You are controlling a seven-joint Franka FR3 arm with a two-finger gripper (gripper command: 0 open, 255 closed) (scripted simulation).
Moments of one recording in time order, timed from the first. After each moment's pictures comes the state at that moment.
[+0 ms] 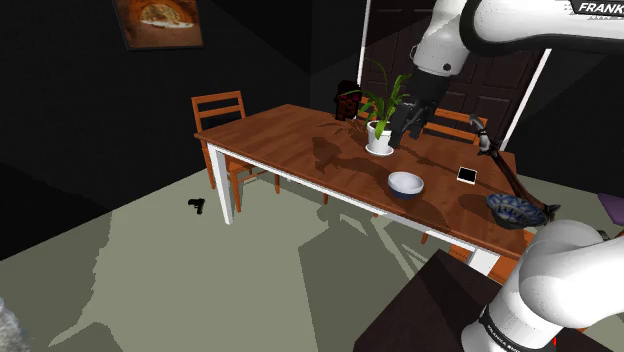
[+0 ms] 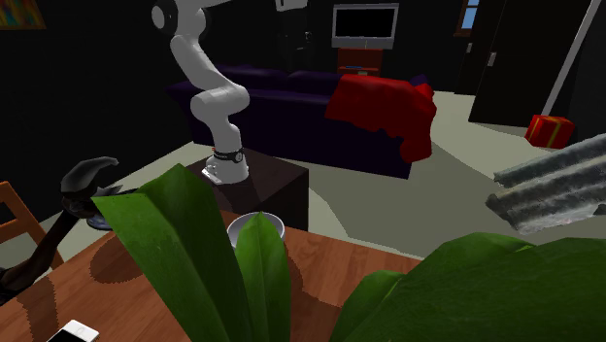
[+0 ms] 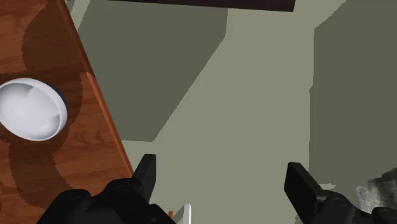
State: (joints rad) arm 0.01 -0.76 0.07 -2.26 0.06 1.67 0.06
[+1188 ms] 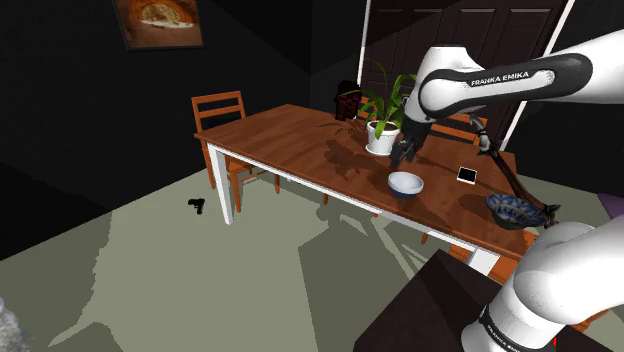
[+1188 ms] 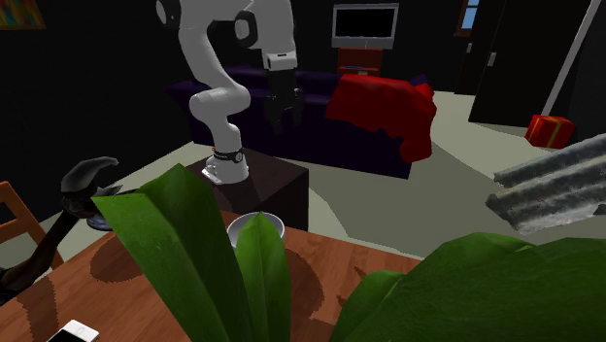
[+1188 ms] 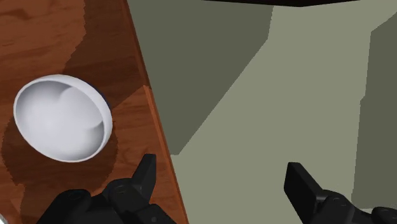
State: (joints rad) arm -0.08 -0.54 -0.15 -2.45 -0.07 2.04 -0.20
